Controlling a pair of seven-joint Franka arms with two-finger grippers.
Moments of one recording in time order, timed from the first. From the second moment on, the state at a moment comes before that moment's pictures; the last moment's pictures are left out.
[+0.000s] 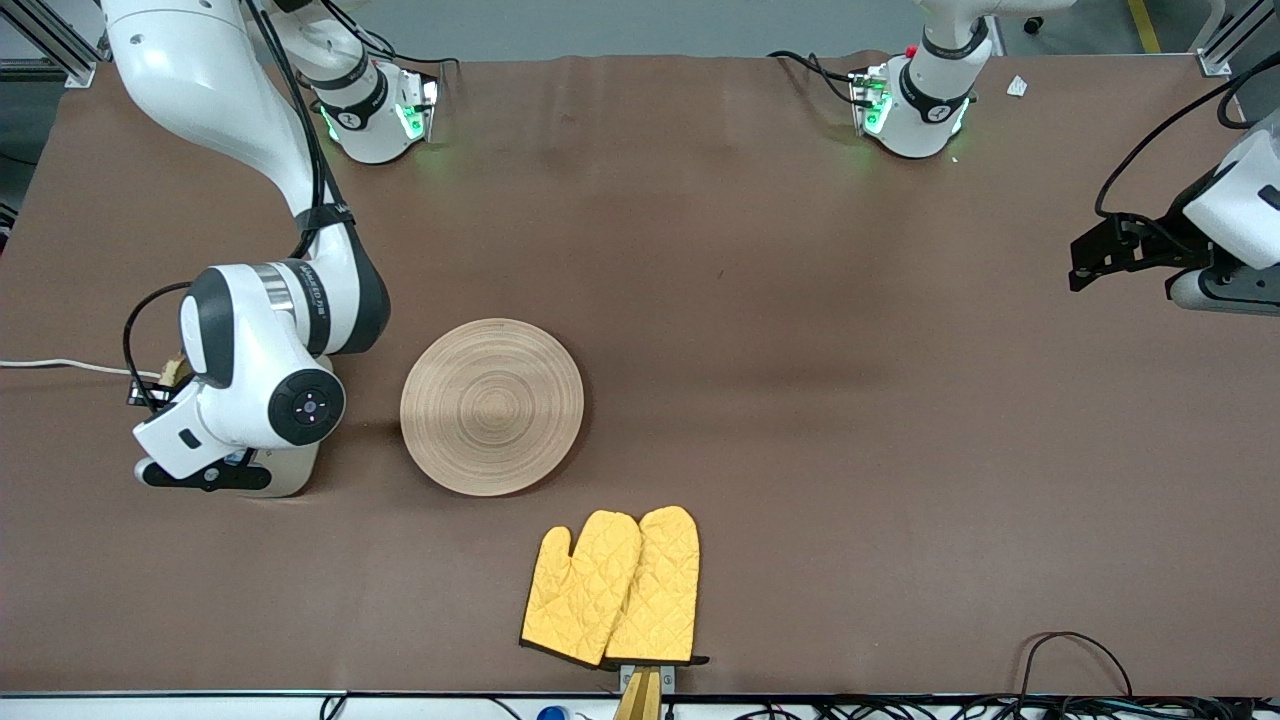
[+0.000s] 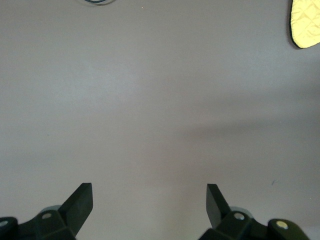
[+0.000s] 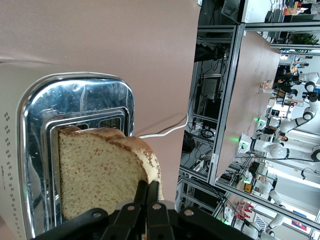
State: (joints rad) left arm -0.09 0.08 -0.02 -1.44 0.01 1.53 0.02; right arm 0.31 0.59 -0.08 -1.34 -0.79 1.41 0.35
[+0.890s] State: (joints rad) left arm -0.08 0.08 -0.02 -1.44 0.01 1.53 0.02; right arm 0.26 0.61 -0.08 -1.35 -0.58 1.41 0.35
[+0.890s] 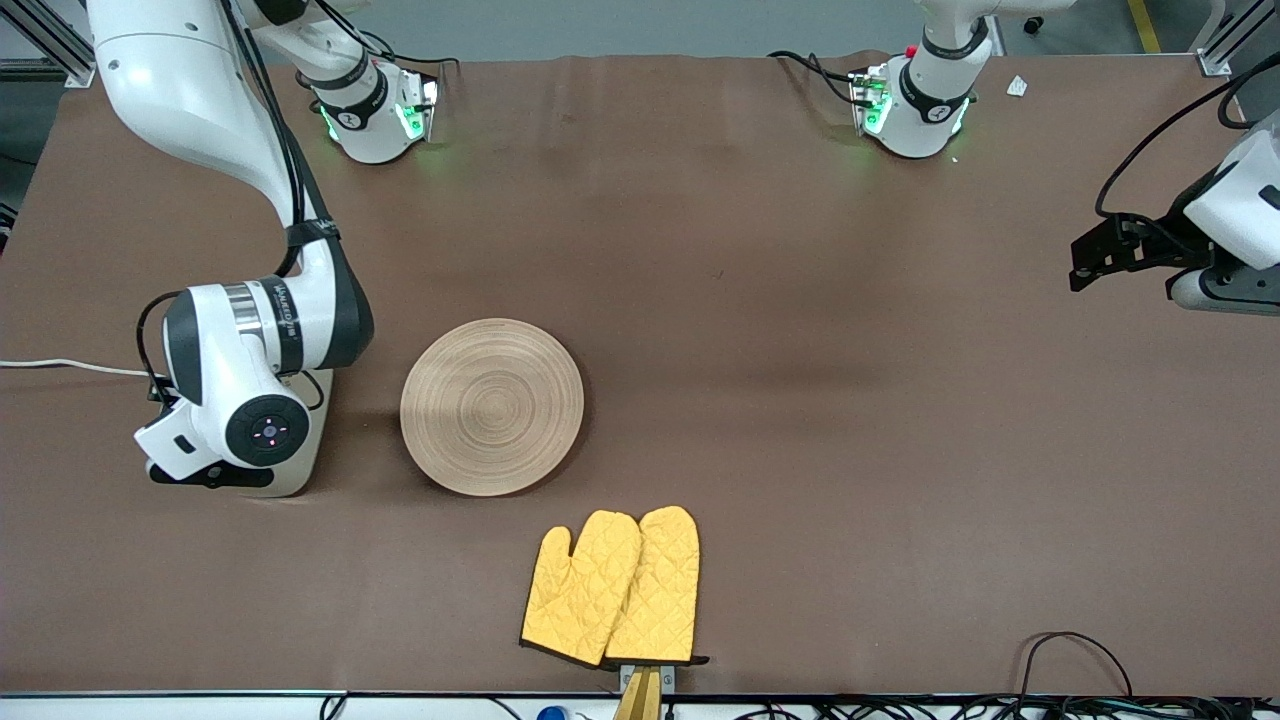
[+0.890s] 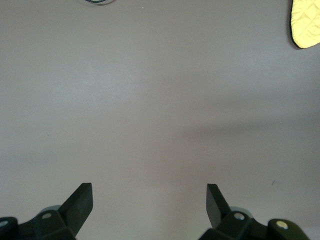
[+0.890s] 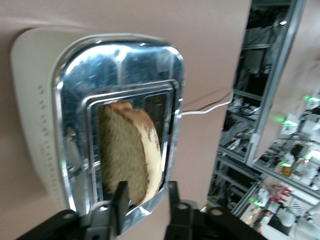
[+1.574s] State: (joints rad) left arm -0.08 0.08 -0.02 -1.45 0.01 1.53 0.02; right arm 0.25 0.49 -0.07 -1.30 -0.25 1.38 0.35
